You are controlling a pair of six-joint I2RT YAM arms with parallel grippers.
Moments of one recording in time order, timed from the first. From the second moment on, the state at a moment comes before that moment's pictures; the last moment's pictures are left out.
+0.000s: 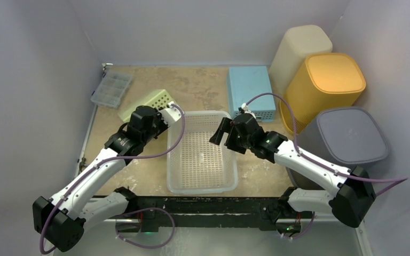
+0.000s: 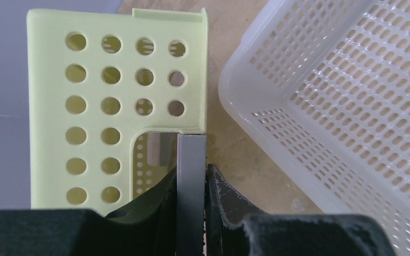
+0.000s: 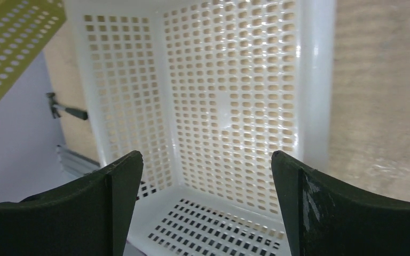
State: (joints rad) left arm -0.53 0.99 0.84 -0.38 -0.18 0.57; right arm 0.78 1.20 0.86 -0.40 0.02 1.00
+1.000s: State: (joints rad) left arm -0.53 1.00 0.82 -0.48 -0.04 0.08; right arm 0.78 1.21 0.90 -0.70 0.32 0.89
